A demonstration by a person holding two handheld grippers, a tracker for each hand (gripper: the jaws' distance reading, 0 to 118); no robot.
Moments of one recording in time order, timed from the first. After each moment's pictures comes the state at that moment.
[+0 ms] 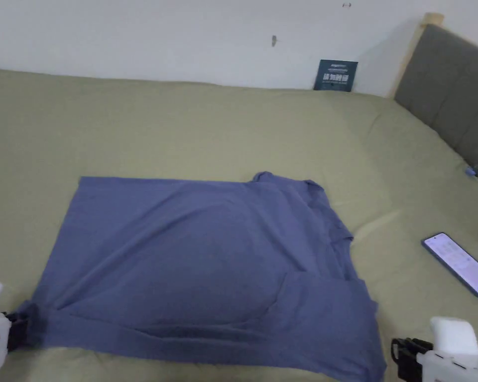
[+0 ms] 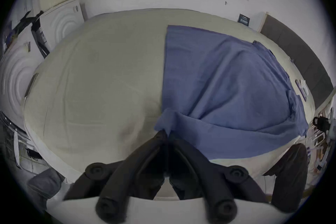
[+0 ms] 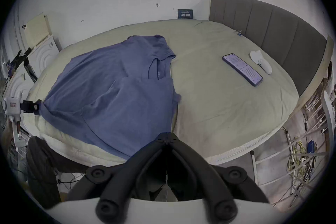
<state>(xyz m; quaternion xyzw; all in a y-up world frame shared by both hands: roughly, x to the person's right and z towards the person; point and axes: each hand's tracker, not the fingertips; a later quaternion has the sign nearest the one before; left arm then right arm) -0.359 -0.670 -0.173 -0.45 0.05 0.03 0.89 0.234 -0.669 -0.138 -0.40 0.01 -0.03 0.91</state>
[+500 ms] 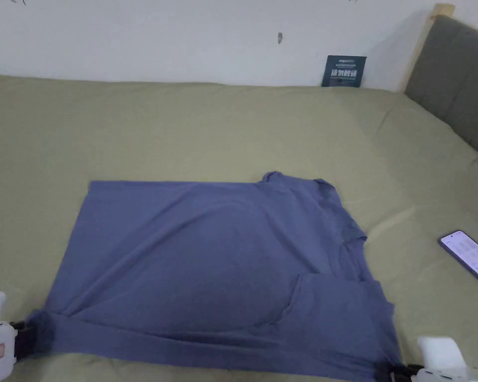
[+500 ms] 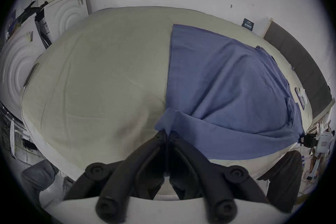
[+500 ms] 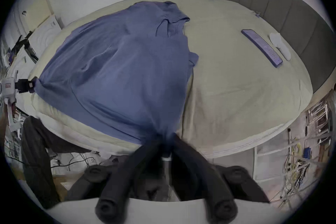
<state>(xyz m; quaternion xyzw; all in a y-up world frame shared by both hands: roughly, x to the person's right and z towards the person) -0.375 -0.679 -0.176 -0.46 0.06 0.07 0.88 0.231 -0.719 -0.155 -0.49 0.05 -0.01 0.87</state>
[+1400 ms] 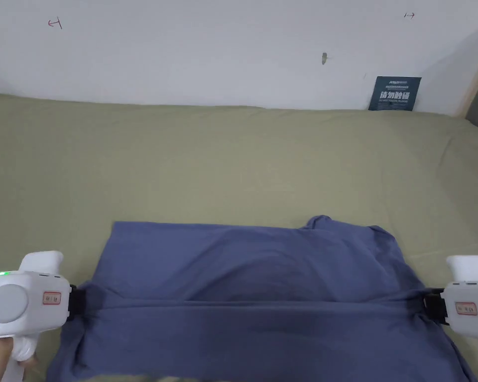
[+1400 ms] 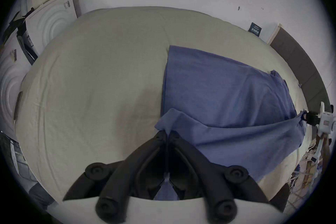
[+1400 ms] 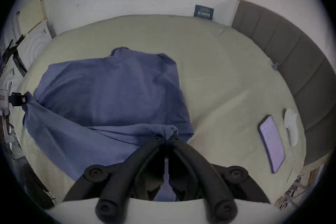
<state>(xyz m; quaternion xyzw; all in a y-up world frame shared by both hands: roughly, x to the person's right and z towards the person) -0.391 -0.672 -0.366 -0.48 0.05 0.09 0.87 0.211 -0.669 -0.409 -0.46 0.04 0.03 0.89</state>
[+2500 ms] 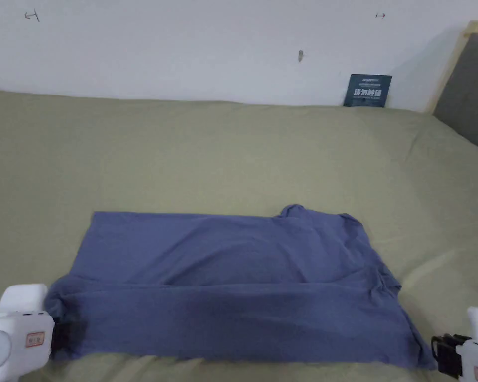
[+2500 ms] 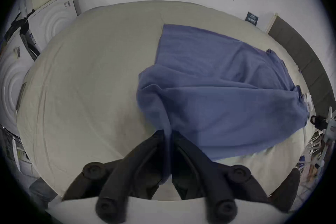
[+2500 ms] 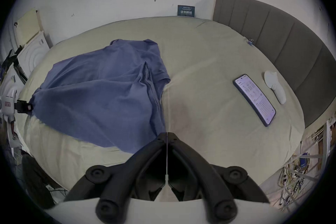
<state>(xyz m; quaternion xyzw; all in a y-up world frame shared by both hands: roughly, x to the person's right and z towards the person) -0.359 -0.690 -0.302 -0.48 0.05 0.06 0.87 0.239 -0.666 -0.281 -0.43 0.00 0.00 0.90</state>
